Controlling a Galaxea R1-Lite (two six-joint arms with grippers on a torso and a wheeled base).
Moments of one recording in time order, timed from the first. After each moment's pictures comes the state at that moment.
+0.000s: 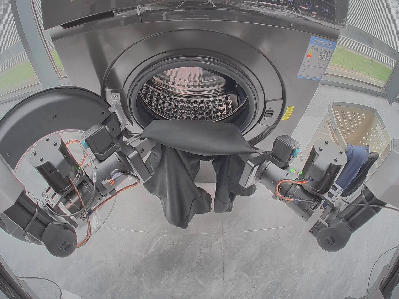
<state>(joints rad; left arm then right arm) -0.47 1.79 -0.53 -1.55 -0.28 -0.20 0.67 1.97 -0.70 -1.42 -0.06 0.11</state>
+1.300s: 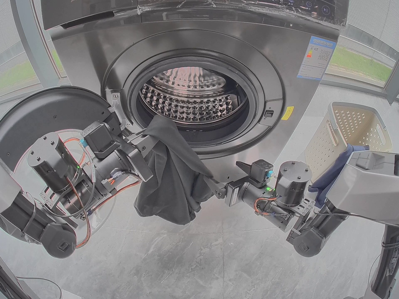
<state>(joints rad) -0.49 1.78 -0.54 -1.55 -0.28 -0.20 0.66 2.18 -0.76 -1.43 -0.05 0.11</state>
